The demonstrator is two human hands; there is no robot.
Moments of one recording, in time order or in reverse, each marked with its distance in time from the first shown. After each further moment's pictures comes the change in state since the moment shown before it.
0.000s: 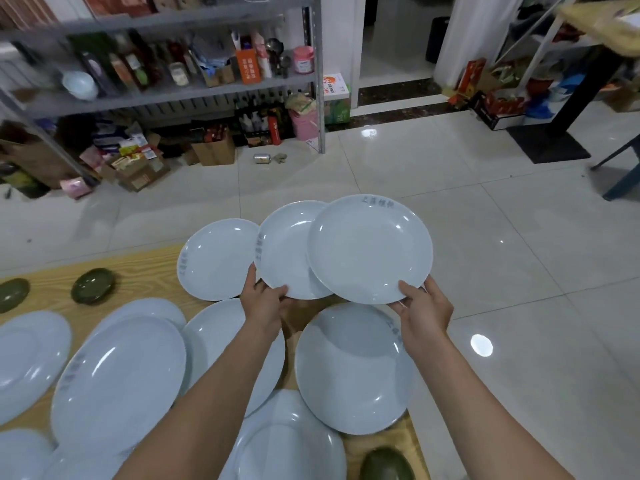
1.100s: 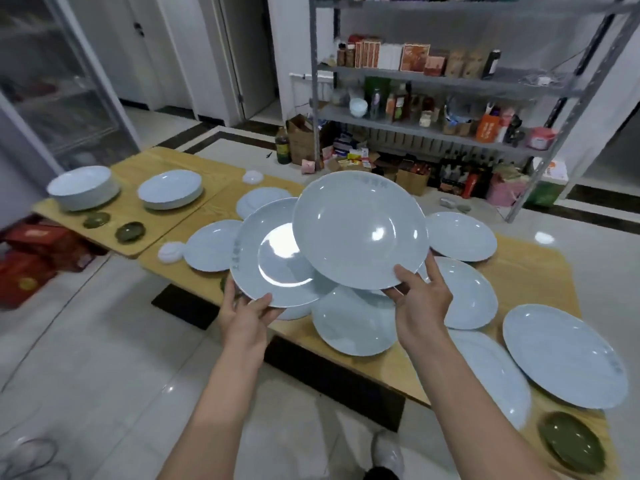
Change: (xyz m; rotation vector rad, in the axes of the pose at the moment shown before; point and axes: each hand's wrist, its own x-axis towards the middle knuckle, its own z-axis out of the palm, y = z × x) left_hand -0.311 0.061 -0.476 -0.576 0.365 0.441; right_hand -0.416 0.195 0.087 -0.107 -0.693 0.075
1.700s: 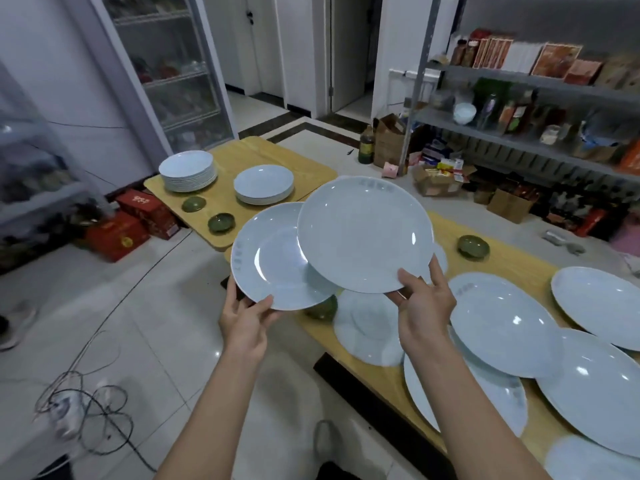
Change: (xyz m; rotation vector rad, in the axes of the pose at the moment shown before) left_hand 0.114 0.098 -0.109 -0.052 0.253 0.142; right_hand 0.029 0.129 0.170 -0.072 -0.179 0.162
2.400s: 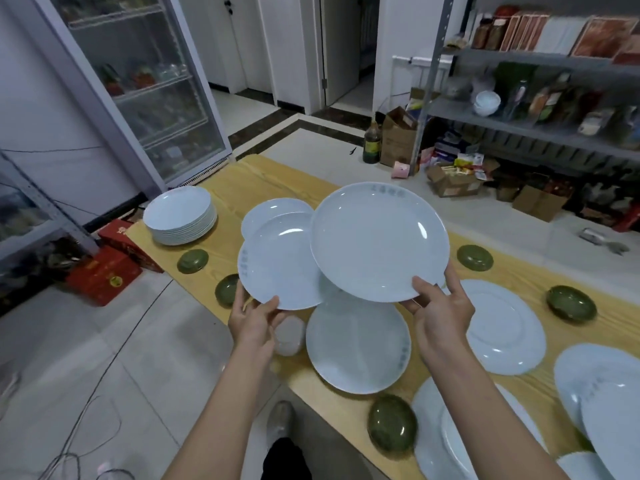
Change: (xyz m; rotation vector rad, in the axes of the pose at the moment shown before) left_hand 0.301 0.052 0.056 0.040 0.050 -0.104; right_hand 0.177 0.087 0.181 -0.009 0.103 0.015
